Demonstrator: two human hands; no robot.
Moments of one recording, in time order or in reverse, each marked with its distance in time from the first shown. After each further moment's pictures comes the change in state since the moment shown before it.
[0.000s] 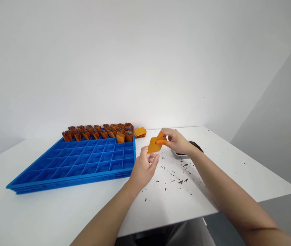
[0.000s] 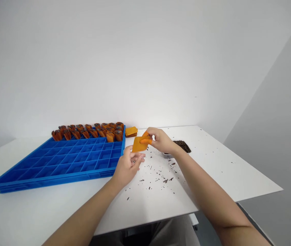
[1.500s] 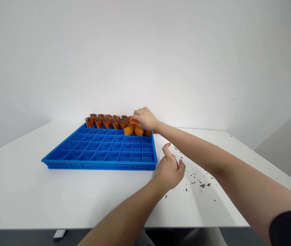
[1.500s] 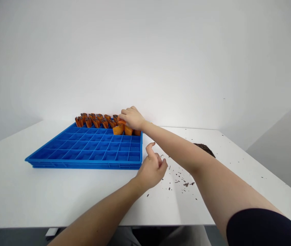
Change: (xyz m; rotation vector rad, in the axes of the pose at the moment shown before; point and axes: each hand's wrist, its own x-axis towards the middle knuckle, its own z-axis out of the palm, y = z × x) left_hand -0.019 0.002 0.005 0.064 -0.022 -0.122; right_hand 0.200 0.006 0.147 -0.775 -0.228 -0.437
